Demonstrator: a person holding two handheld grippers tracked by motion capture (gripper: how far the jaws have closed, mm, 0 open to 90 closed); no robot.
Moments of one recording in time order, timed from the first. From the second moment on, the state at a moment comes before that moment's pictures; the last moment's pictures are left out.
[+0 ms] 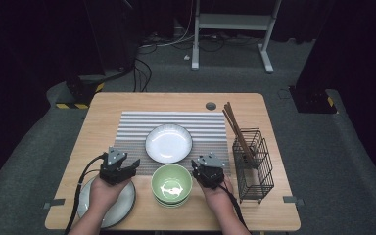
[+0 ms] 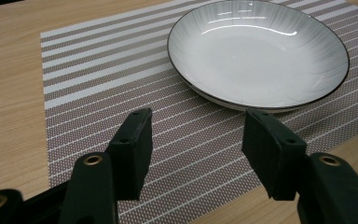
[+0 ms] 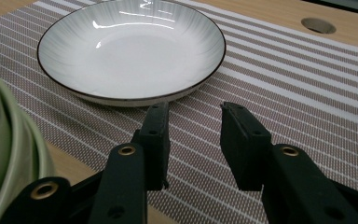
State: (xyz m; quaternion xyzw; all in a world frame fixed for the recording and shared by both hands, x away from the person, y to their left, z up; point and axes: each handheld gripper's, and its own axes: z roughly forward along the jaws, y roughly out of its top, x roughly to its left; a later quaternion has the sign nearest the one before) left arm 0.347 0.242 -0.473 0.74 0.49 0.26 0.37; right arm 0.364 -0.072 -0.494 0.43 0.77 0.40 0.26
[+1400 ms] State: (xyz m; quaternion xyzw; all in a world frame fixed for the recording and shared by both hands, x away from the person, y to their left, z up) left arm 0.336 0.228 -0.470 0.79 0.49 0.22 0.30; right arm 0.322 -0.102 -0.510 0.43 0.76 0.41 0.27
